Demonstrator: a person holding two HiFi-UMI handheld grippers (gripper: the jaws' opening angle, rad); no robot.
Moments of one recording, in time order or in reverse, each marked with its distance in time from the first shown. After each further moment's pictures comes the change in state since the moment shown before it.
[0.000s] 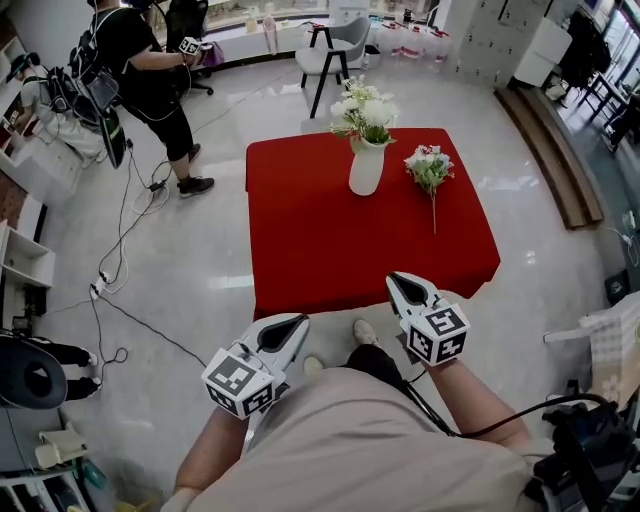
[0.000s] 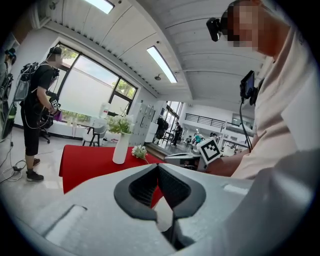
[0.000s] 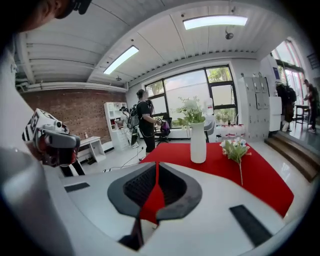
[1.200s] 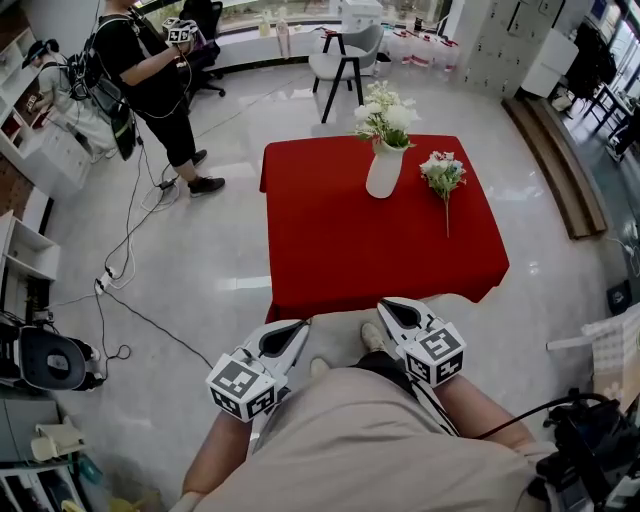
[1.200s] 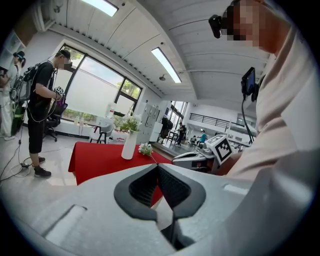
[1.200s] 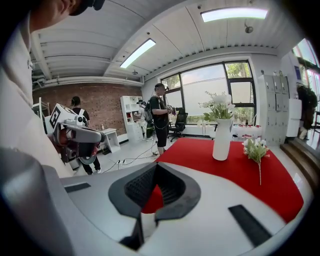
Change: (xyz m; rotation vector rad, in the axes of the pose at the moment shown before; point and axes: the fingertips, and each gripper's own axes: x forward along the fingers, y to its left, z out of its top) left arm -0.049 0.014 -0.022 -0.019 0.003 0.051; right arm -0.008 0.090 -0.020 -0.107 0.062 0.149
